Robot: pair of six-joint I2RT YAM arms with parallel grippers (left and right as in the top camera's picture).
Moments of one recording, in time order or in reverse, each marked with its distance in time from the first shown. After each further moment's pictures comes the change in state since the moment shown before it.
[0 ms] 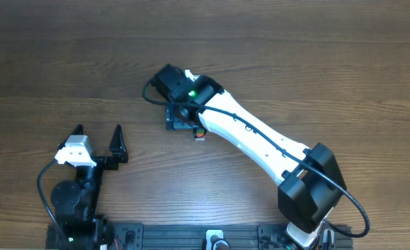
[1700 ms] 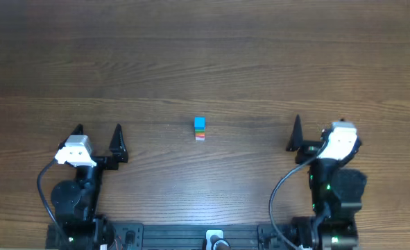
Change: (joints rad) left arm 0.000 0.000 0.000 0.000 0.000 0.000; right arm -0.793 -1.624 -1.297 0.903 -0.059 -0.745
